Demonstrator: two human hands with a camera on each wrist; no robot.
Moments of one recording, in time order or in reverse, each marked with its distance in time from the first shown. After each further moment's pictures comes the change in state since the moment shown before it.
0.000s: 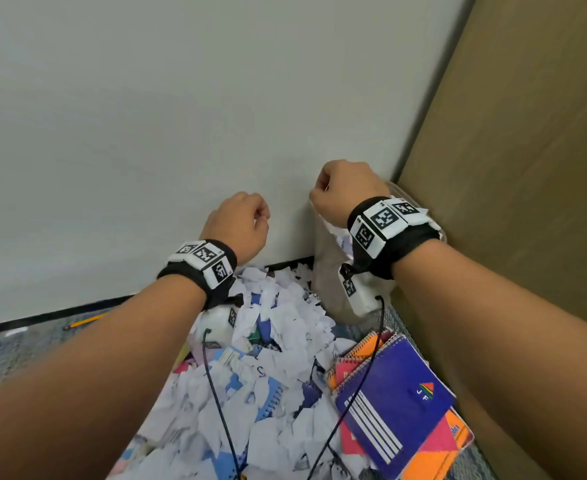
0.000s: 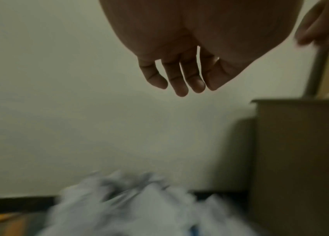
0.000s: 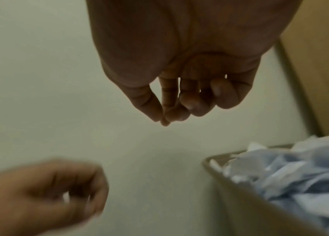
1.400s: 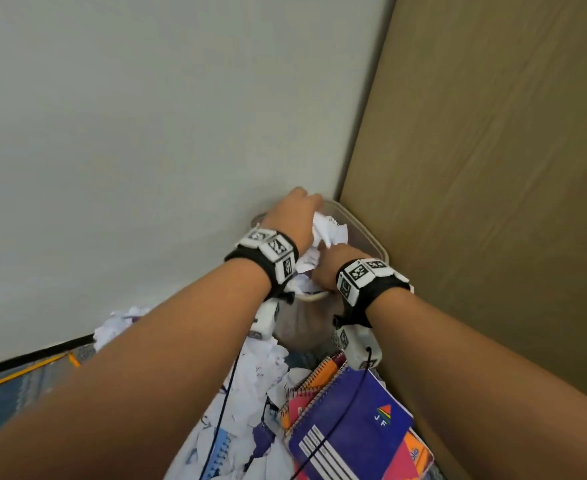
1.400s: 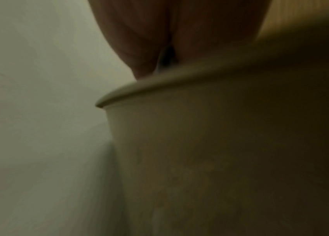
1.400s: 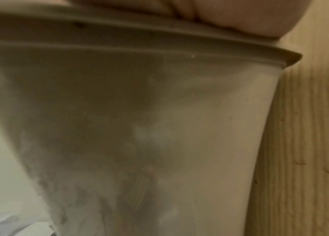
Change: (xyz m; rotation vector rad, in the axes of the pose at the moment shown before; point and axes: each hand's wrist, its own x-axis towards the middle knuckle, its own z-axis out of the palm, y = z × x) left_hand 0.084 0.145 0.073 0.062 -0.128 0.235; right_hand 0.007 0.128 0.052 -0.239 -0.390 0.246
